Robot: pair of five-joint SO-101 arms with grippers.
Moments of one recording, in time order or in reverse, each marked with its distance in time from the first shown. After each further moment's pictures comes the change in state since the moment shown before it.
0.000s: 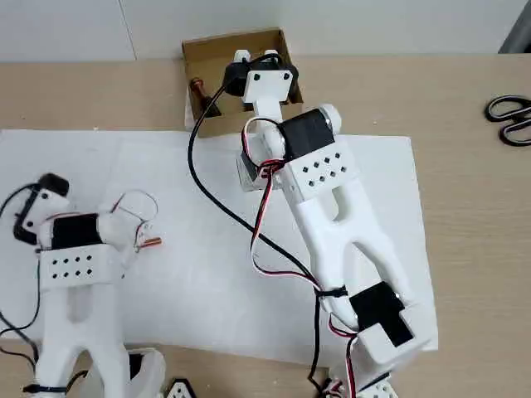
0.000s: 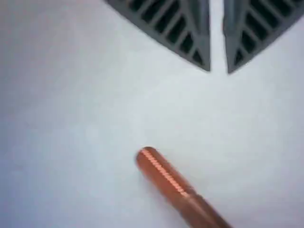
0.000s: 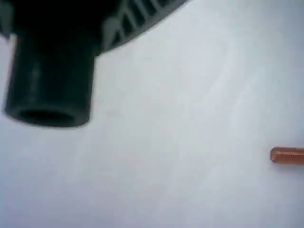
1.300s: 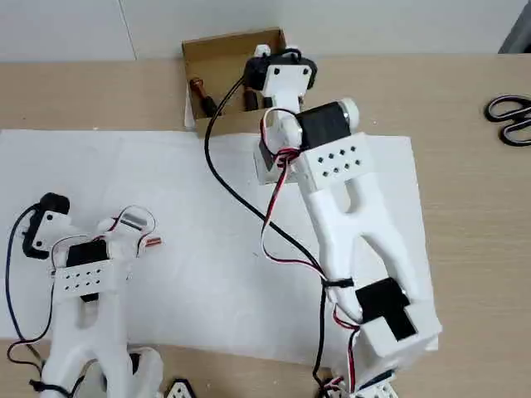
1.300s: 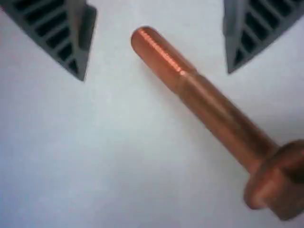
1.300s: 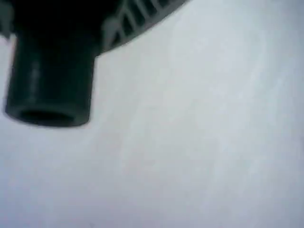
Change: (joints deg) left arm -4.0 0.0 18.7 -27.7 -0.5; right arm 4.9 1.1 0.0 -0.2 2.5
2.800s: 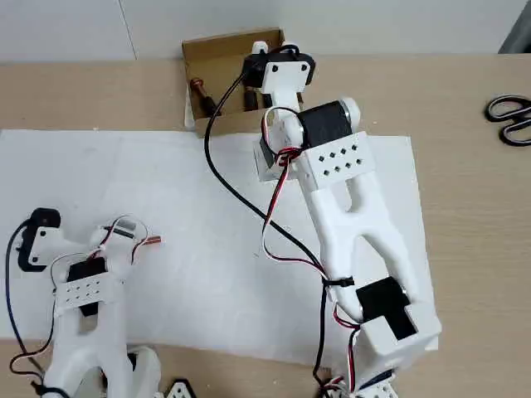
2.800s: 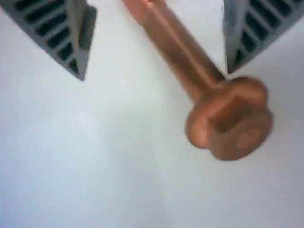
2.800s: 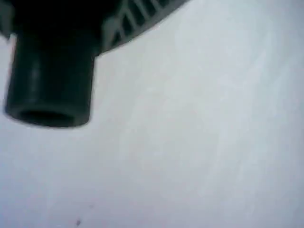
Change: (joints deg) left arm -4.3 0.0 9.6 -15.5 0.0; right arm 0.0 0.0 0.0 -1.9 2.1
